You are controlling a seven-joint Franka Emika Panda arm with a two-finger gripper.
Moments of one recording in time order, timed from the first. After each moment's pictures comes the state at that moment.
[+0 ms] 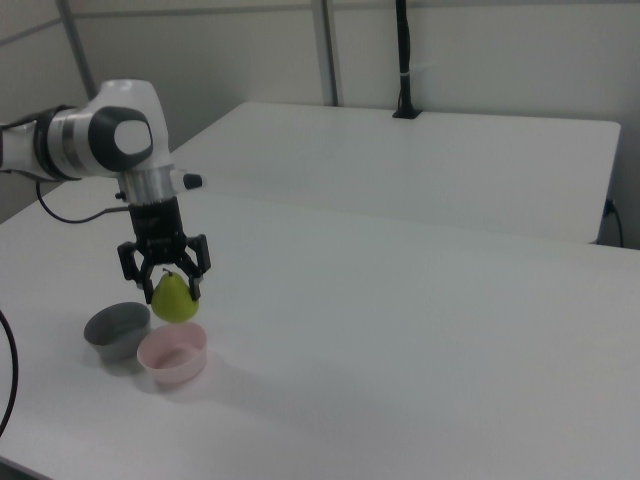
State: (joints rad) arm 0.47 0.13 -0.29 -1.90 -0.12 1.73 -0.21
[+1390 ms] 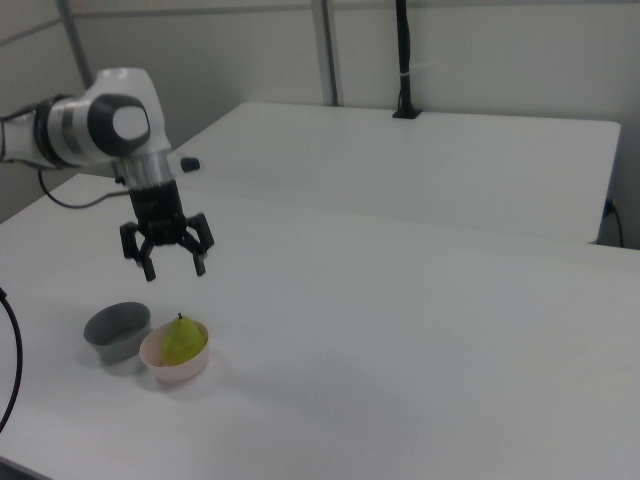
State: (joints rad) arm 0.48 0.20 -0.29 -1.79 -0.12 1.72 -0.16
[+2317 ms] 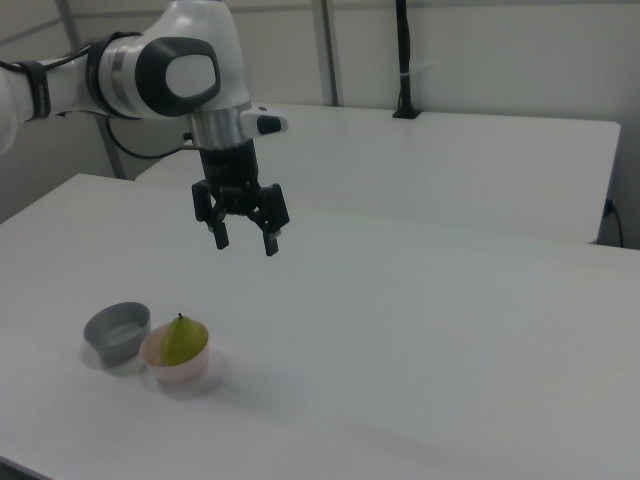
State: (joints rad) arm 0.08 0.07 -0.20 -1.71 -0.12 1.65 -0.12
